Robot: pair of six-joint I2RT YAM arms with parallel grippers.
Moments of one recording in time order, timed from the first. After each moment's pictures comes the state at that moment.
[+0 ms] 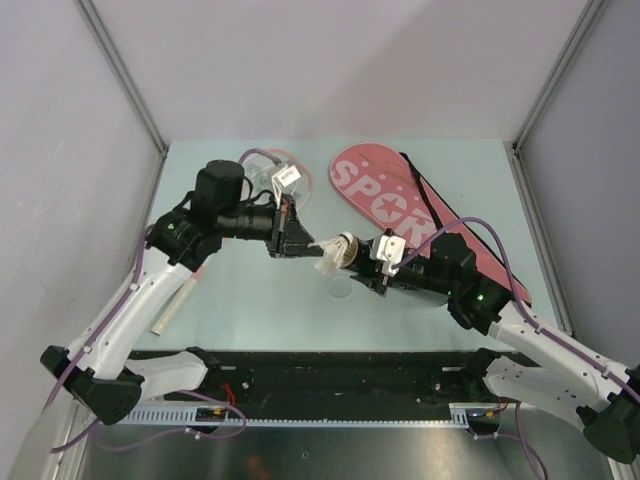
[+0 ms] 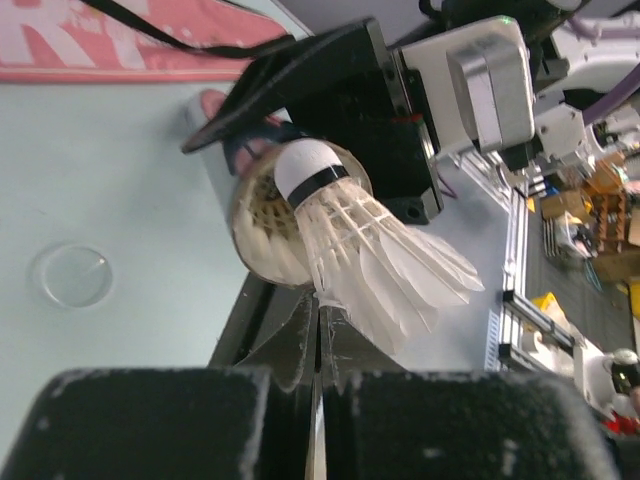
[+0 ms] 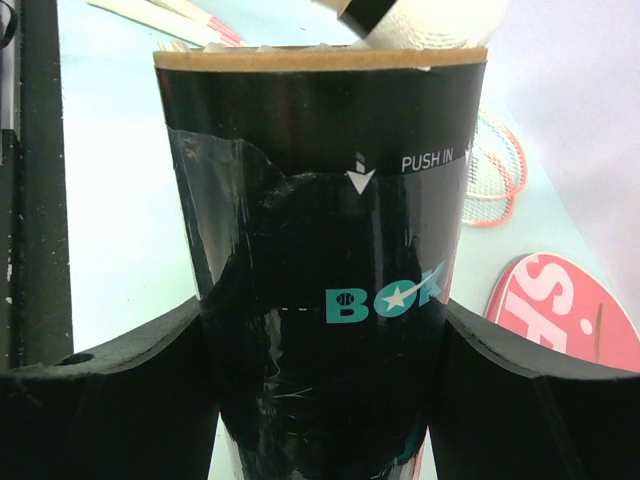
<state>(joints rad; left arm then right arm) -0.56 1.15 1.37 -0.69 0.83 -0.29 0.77 0.87 0.71 0.00 -0.44 -0.45</state>
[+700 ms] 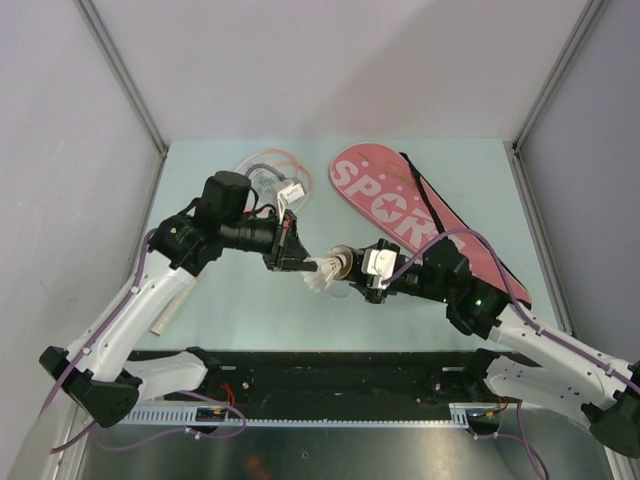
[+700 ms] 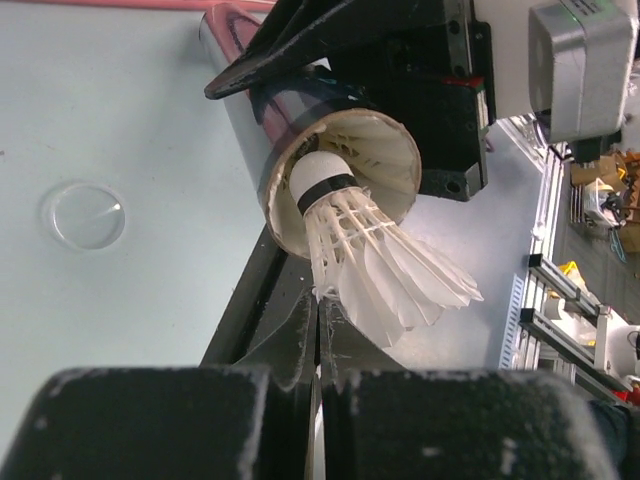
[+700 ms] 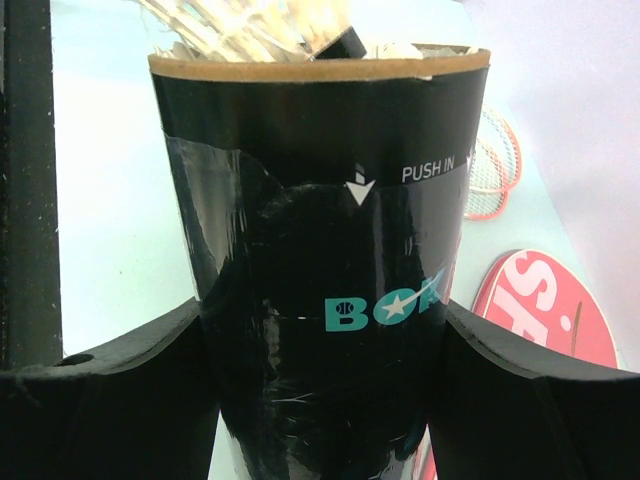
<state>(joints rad) -0.59 1.14 1.33 -0.82 0.78 -0.19 0.85 0.86 0.71 -0.06 -0.33 -0.54</state>
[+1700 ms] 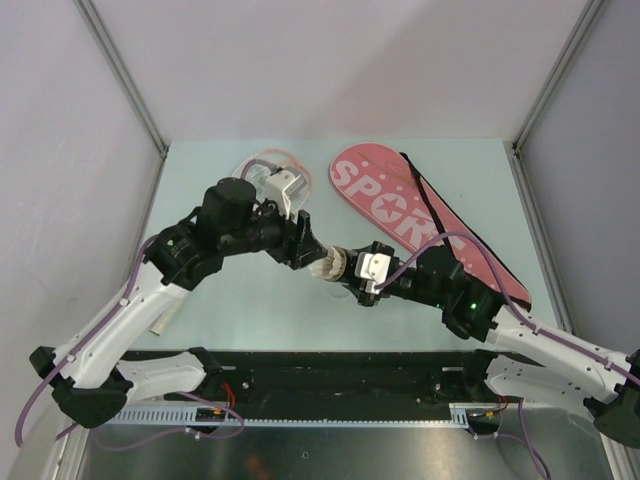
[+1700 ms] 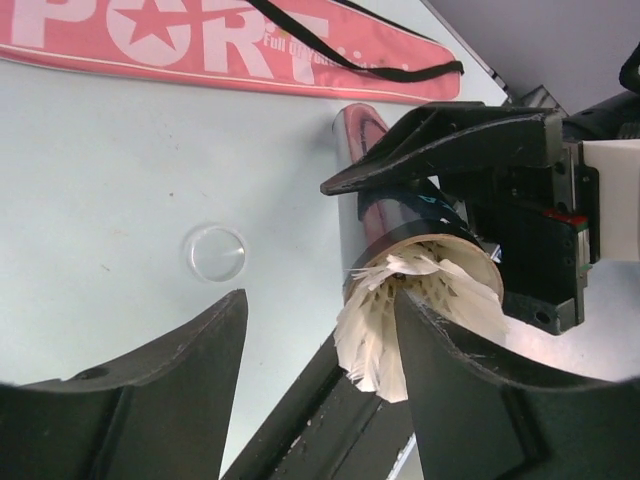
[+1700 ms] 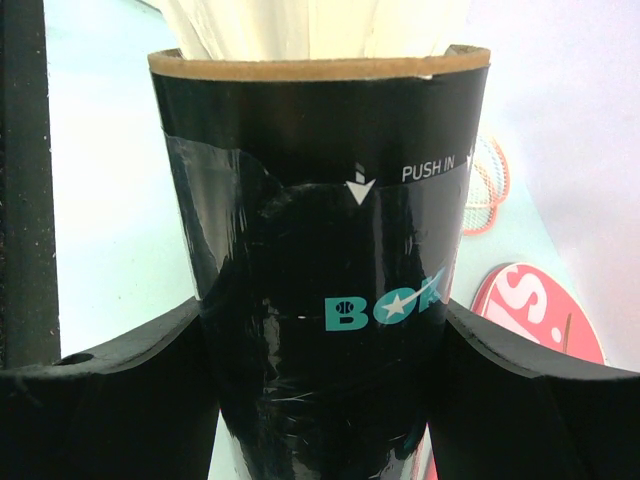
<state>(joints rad) -0.76 1.11 1.37 -0.74 0.29 -0.26 0.94 0.89 0.71 0.00 -0.23 -0.53</state>
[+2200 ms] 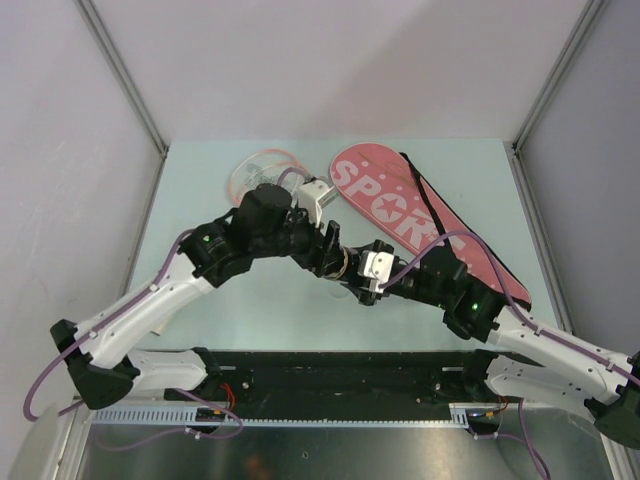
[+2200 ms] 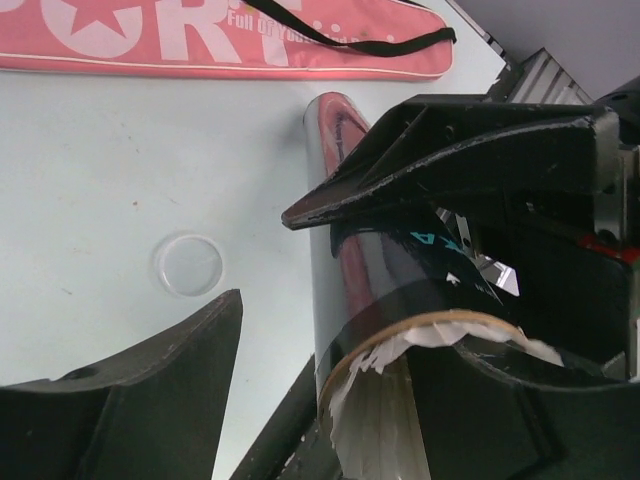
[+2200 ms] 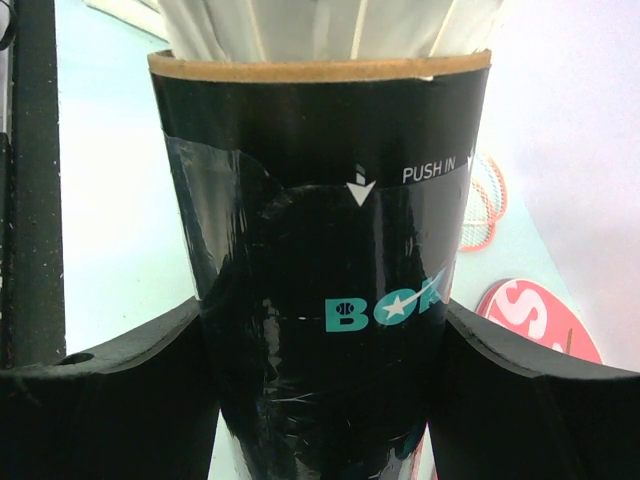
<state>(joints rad) -0.86 1.18 1.35 -0.68 0.23 -0.26 0.94 0.87 0.71 0.03 -0.25 -0.51</state>
